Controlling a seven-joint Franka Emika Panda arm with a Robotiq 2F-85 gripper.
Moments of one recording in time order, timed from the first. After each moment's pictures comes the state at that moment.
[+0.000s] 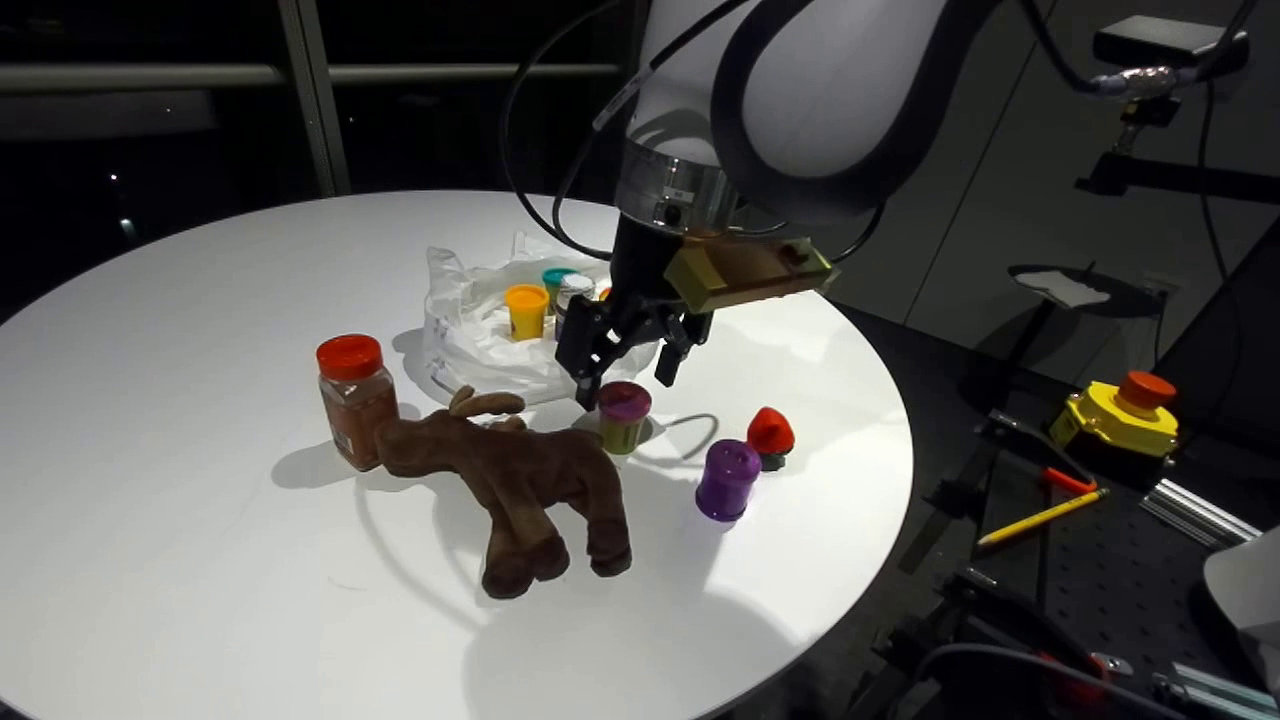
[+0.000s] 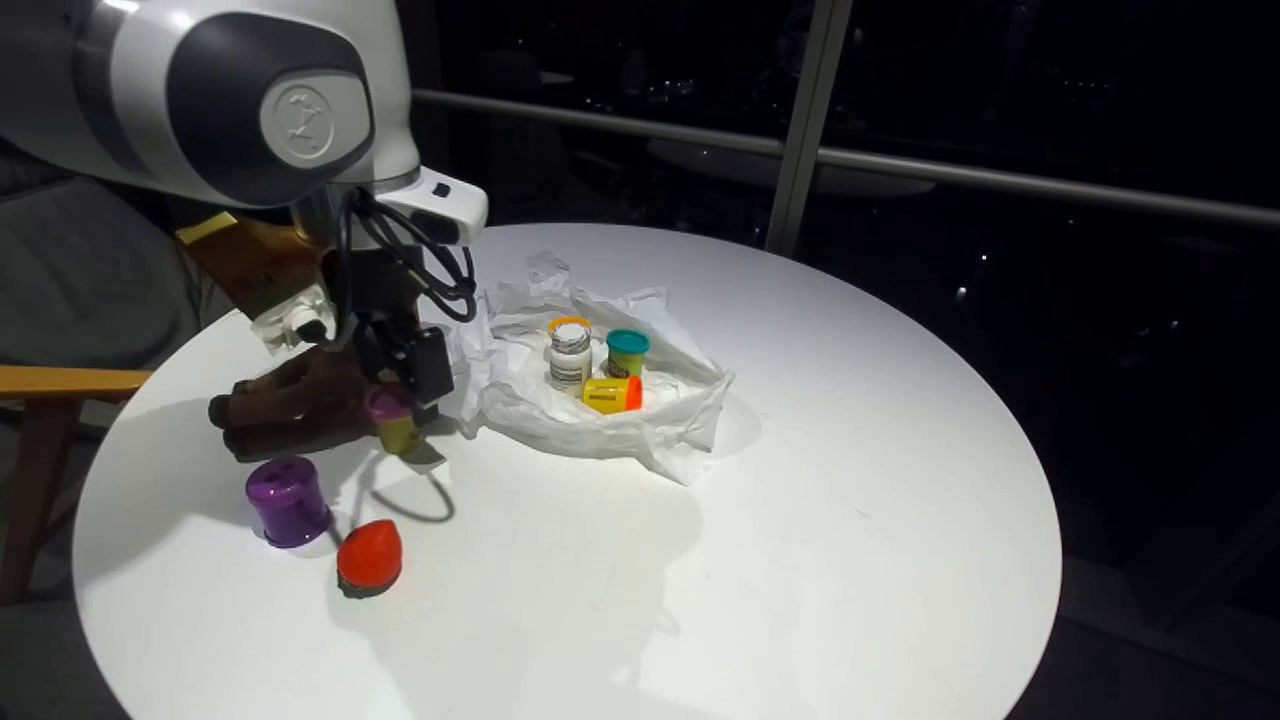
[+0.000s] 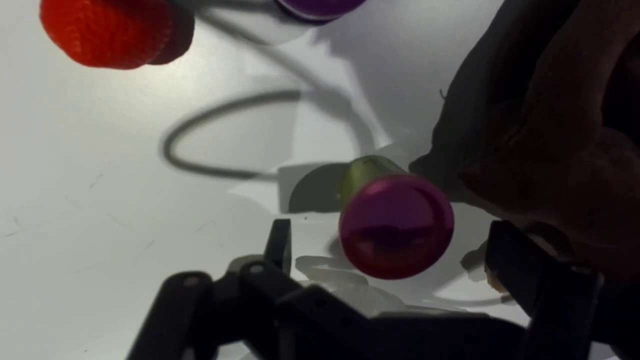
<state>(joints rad) 0.22 0.41 0.07 -2.34 0.02 2.84 0.46</state>
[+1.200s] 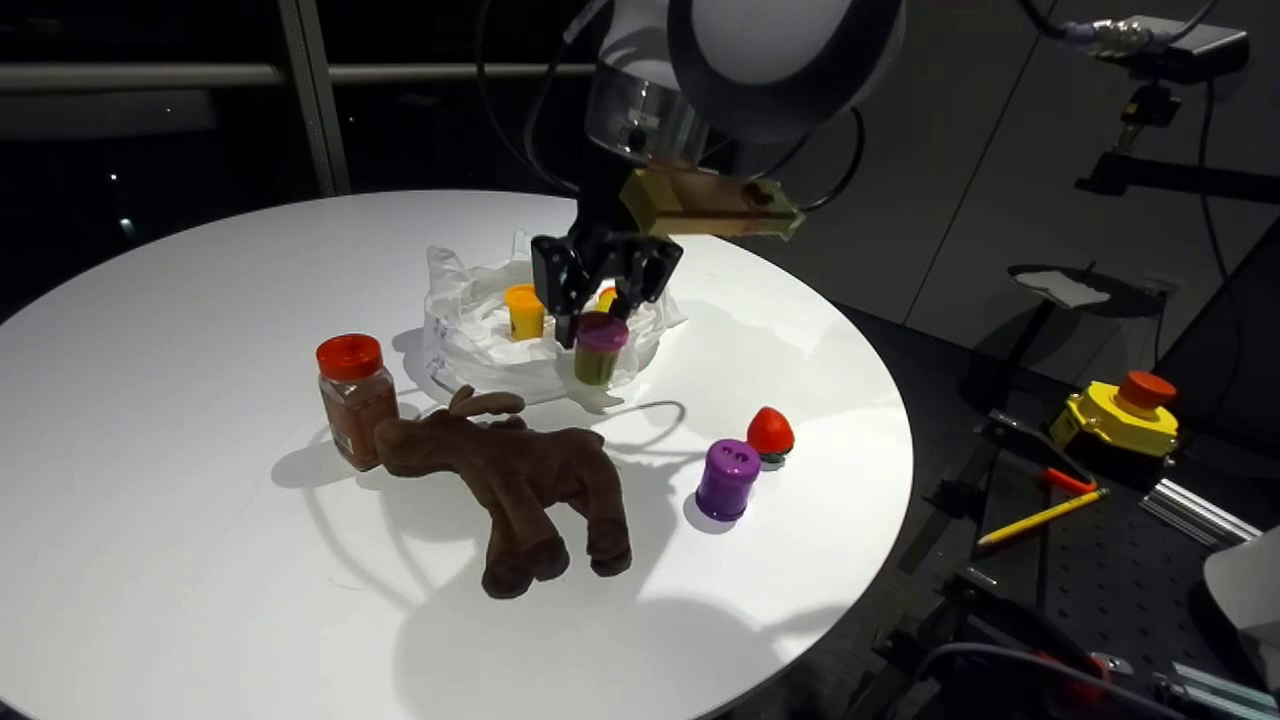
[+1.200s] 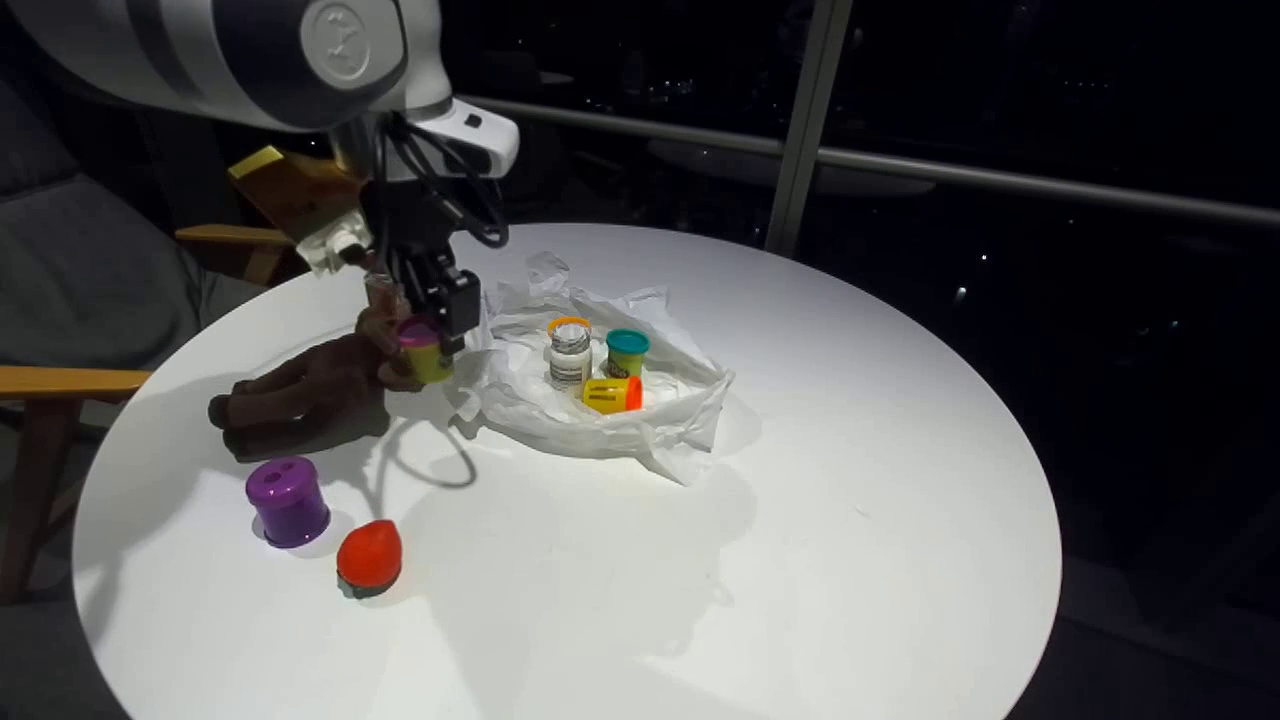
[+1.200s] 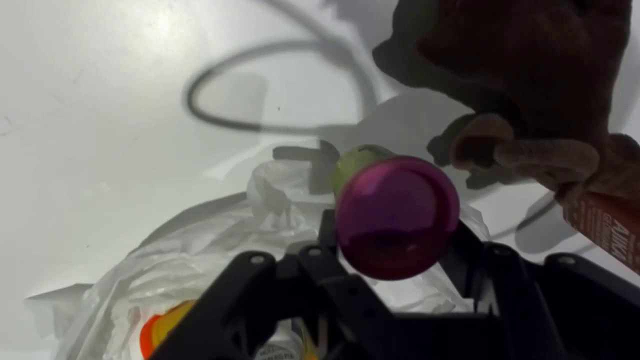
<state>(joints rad) 0.28 0.37 -0.01 -2.25 0.05 2.80 0.48</state>
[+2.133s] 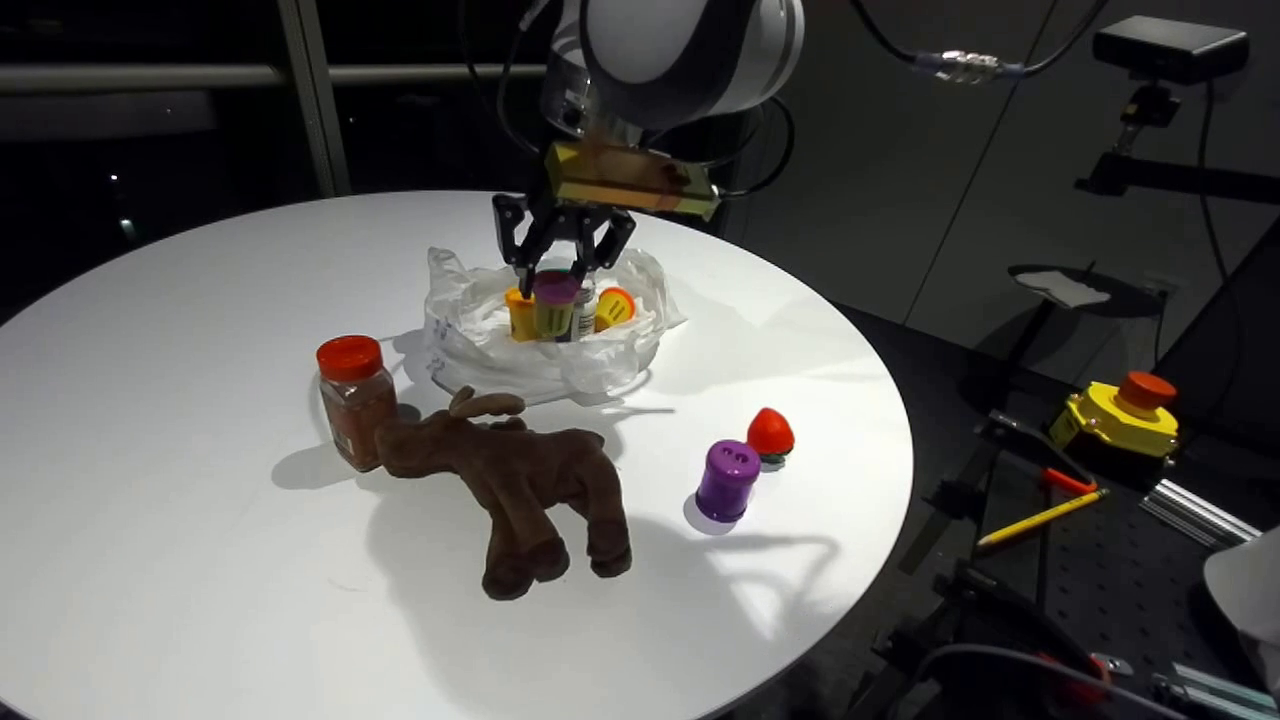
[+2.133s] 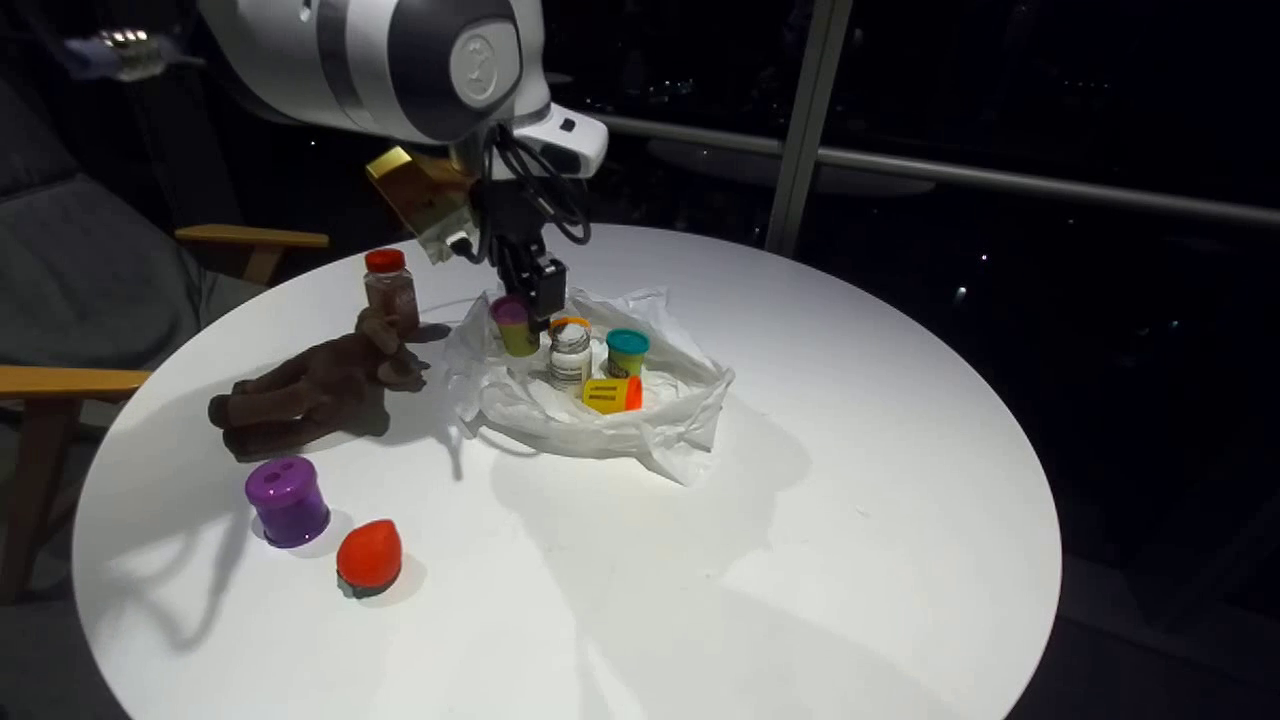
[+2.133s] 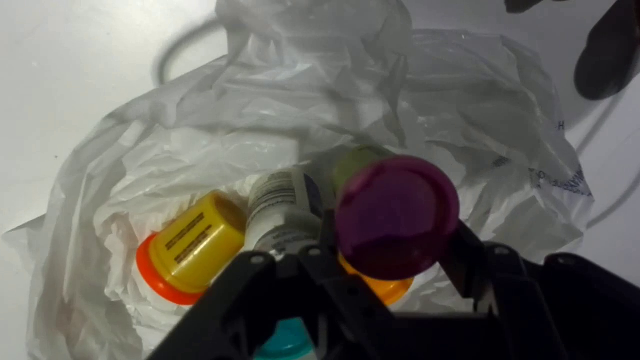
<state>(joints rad) 0.24 0.55 -0.06 -2.00 0.05 2.77 0.57</state>
